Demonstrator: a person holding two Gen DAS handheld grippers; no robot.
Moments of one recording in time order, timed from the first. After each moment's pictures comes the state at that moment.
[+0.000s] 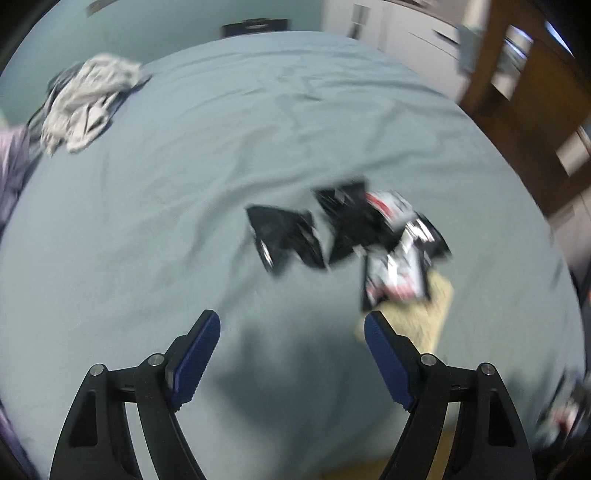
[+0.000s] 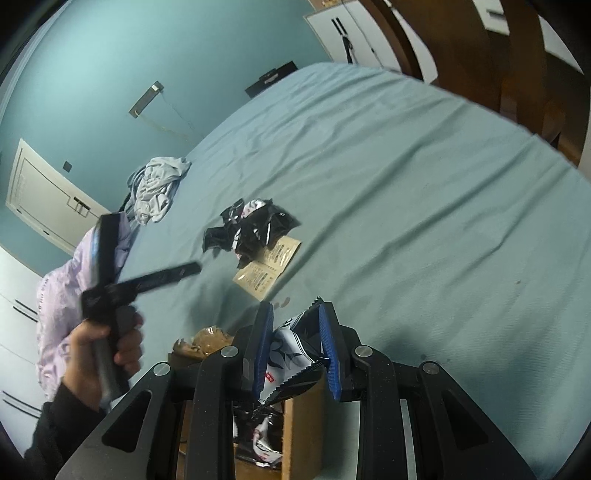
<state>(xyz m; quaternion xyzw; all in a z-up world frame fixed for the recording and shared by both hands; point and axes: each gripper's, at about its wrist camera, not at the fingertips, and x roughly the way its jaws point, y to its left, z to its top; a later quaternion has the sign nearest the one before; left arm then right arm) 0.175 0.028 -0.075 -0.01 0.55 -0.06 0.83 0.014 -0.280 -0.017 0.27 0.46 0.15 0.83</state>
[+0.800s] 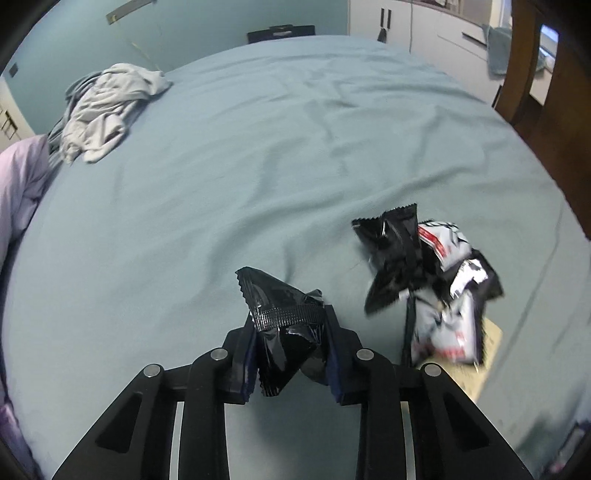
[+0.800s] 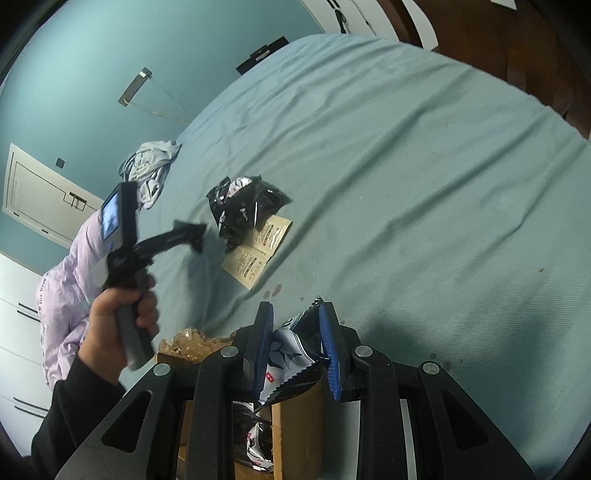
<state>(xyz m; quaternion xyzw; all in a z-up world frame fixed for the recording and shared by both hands) 0.193 0.014 -0.084 0.03 0.53 0.00 0.85 0.032 -0.280 -0.031 0.27 0.49 0.15 0.82</state>
